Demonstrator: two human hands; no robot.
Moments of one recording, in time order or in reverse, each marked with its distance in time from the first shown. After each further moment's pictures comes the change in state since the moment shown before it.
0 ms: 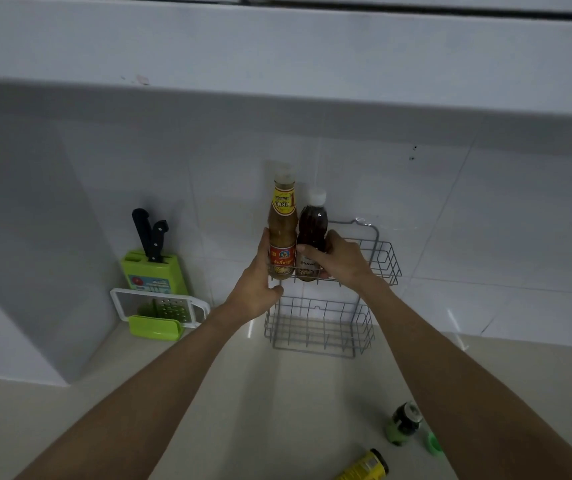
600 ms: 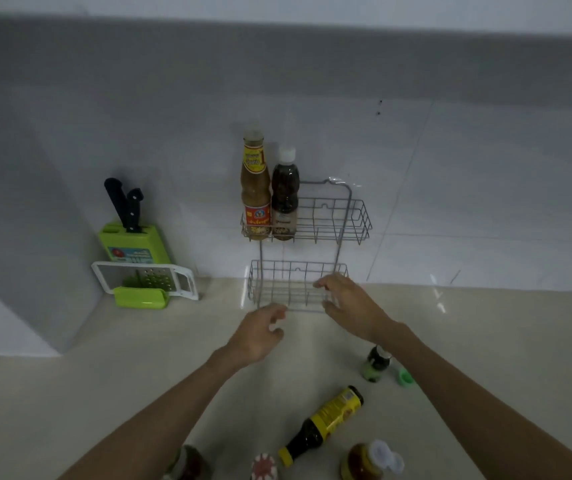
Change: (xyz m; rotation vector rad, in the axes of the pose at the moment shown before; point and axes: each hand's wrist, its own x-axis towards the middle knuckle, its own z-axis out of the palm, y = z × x) left_hand -0.109 -0.038 0.101 0.040 -0.335 -0.217; right_hand -0.144 0.125 0.007 -0.348 -0.141 -0.292
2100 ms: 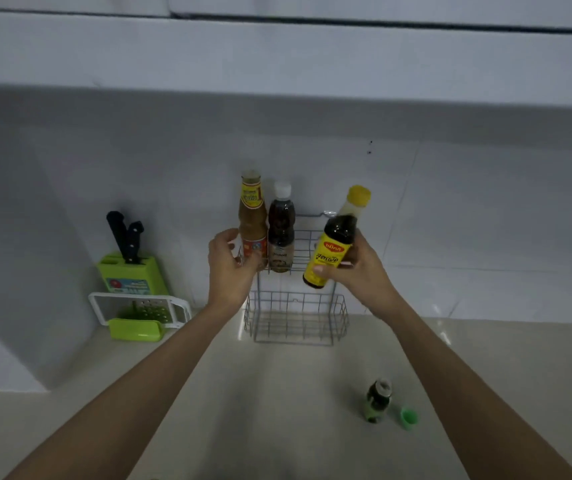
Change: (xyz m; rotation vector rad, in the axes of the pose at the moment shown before) left_hand 0.042 0.081 -0.113 -0.374 0.744 0.129; right_hand 0.053 -0.060 -0.100 0.749 0.308 0.137
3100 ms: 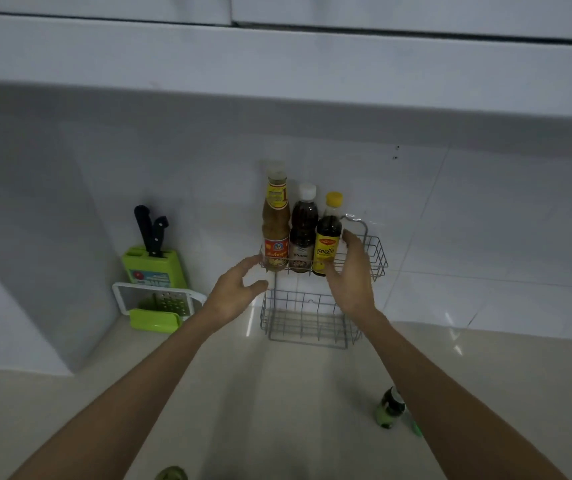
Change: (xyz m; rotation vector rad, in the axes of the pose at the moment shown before) left_hand -0.002 -0.021 -0.042 0.173 -0.432 -0.076; right_hand 0.034 0.035 0.055 -0.420 0.298 -0.130
